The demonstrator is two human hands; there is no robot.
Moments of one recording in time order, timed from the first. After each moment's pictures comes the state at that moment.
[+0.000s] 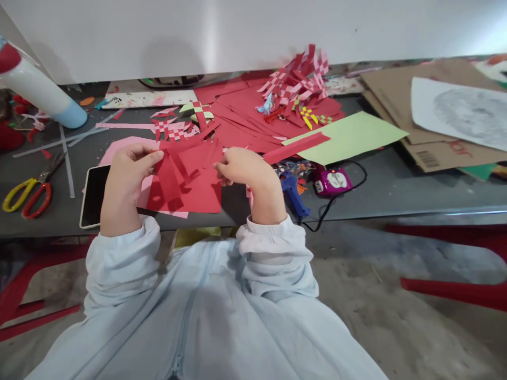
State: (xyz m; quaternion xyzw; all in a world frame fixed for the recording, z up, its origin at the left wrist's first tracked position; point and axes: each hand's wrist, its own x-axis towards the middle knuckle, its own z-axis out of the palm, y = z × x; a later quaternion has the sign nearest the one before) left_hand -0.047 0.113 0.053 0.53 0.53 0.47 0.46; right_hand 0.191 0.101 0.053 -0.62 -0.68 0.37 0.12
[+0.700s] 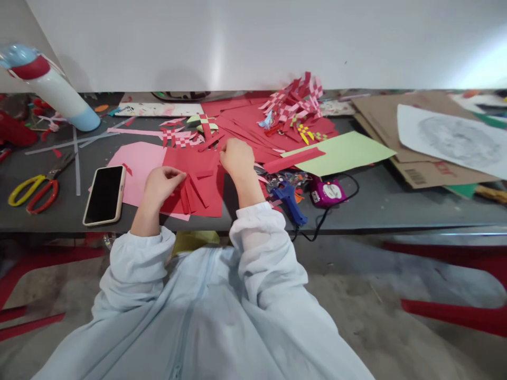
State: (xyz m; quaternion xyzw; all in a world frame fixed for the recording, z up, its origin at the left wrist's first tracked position) left_hand -0.037 0.108 0.000 0.58 0.64 0.35 0.37; right_hand 0.171 0.140 0.030 -0.73 -0.66 0.10 0.16
